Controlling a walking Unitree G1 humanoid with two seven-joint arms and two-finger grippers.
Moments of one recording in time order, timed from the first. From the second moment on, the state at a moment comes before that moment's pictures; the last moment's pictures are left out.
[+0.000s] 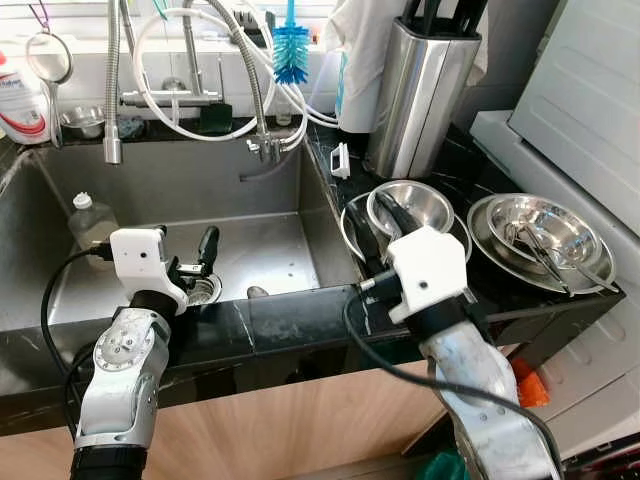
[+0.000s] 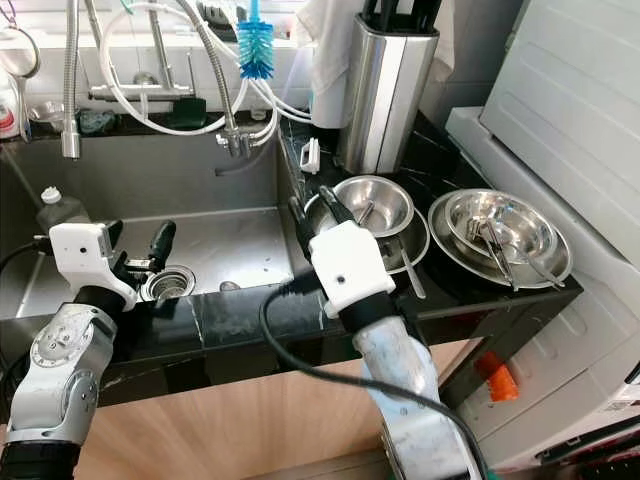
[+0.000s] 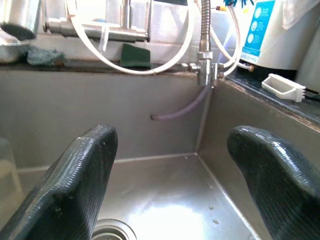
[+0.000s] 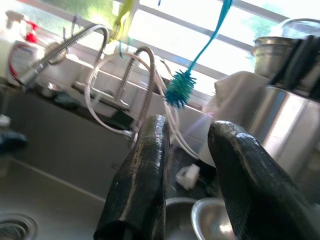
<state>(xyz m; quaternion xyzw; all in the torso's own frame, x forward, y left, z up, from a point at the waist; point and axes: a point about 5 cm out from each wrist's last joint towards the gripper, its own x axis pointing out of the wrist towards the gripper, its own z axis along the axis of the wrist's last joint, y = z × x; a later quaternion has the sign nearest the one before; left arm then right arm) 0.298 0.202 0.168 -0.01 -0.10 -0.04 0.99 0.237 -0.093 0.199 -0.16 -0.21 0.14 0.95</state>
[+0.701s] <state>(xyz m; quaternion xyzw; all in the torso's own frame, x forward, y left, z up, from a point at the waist) 0.301 0.205 0.175 0.00 -0.12 -0.04 0.99 0.227 -0.123 0.158 -0.25 -0.18 0.07 0.95</state>
